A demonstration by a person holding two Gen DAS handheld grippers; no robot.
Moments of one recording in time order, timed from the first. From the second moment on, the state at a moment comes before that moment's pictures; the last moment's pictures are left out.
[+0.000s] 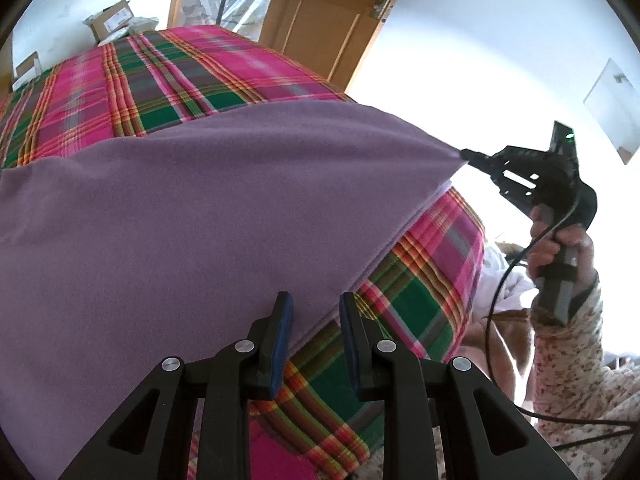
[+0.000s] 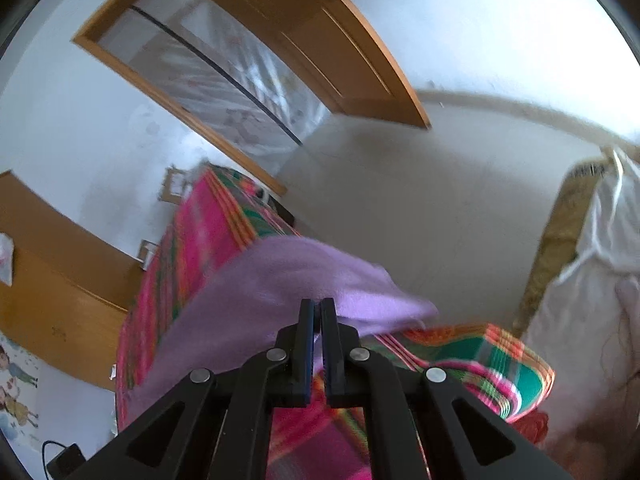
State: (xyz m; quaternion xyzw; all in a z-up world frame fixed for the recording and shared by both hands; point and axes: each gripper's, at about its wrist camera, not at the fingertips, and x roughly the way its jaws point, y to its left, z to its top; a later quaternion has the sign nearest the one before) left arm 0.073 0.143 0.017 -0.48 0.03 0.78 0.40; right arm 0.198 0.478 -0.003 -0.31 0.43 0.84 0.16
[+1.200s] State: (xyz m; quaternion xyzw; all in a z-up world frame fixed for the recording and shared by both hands) left arm 0.025 0.111 0.010 -0.50 -0.03 0.78 0.37; right arm 0.054 0.467 0.010 -0.42 0.22 0.88 0.08
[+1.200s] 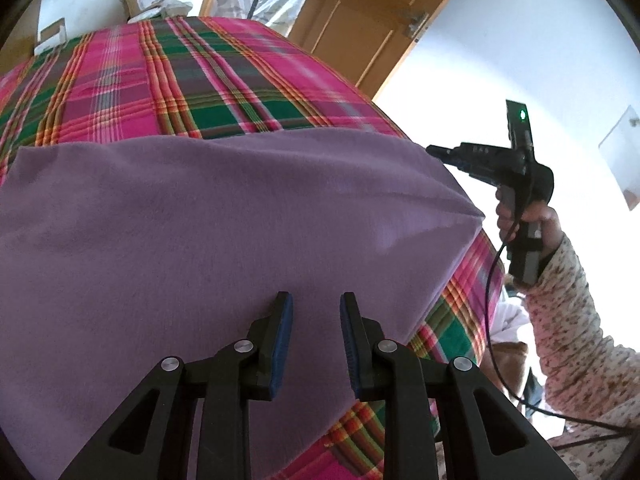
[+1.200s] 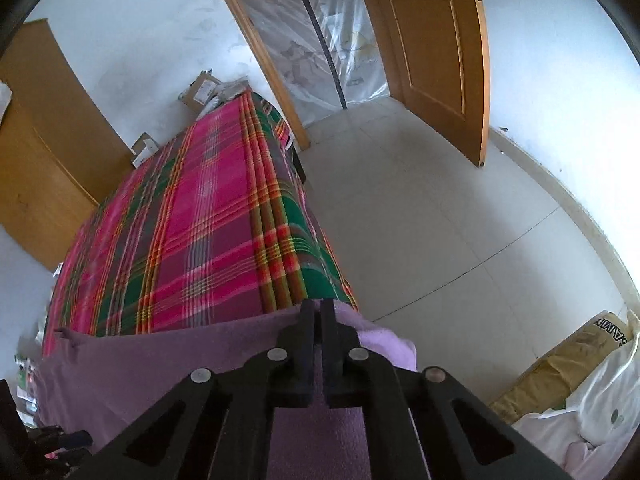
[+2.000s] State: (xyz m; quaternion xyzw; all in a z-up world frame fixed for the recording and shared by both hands) left arm 0.029 0.103 0.012 -0.49 -0.04 0.78 0.39; right arm 0.073 0.426 0.024 -0.39 0.17 0.90 0.12
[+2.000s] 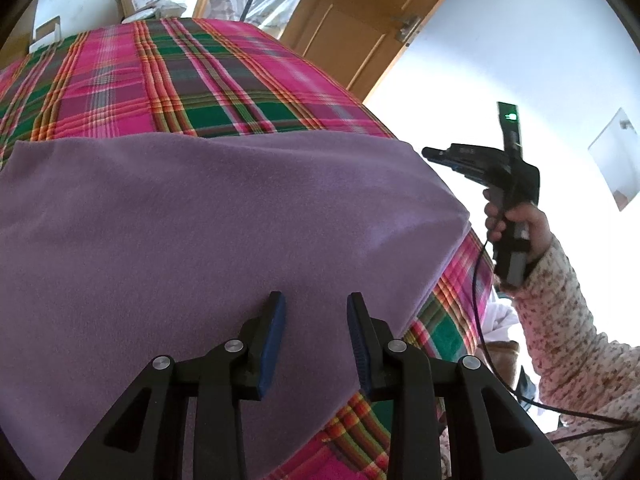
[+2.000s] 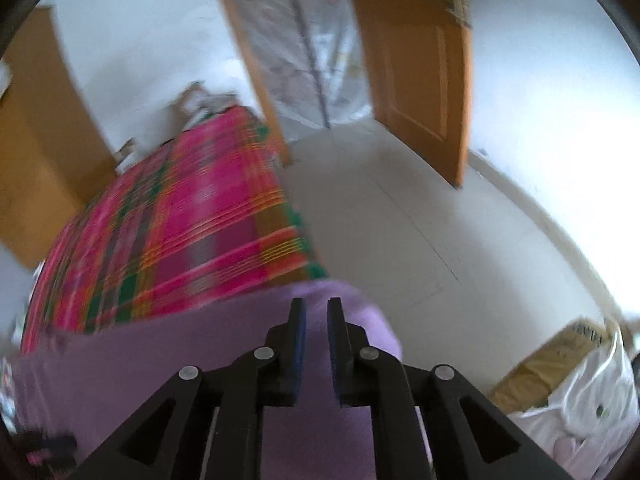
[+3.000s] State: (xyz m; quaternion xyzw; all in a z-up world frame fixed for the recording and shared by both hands) left arm -0.021 -0.033 0.012 -0.48 -0.13 0.84 0.23; right arm 0.012 0.160 0.022 -0.41 -0.04 0.90 -0.14
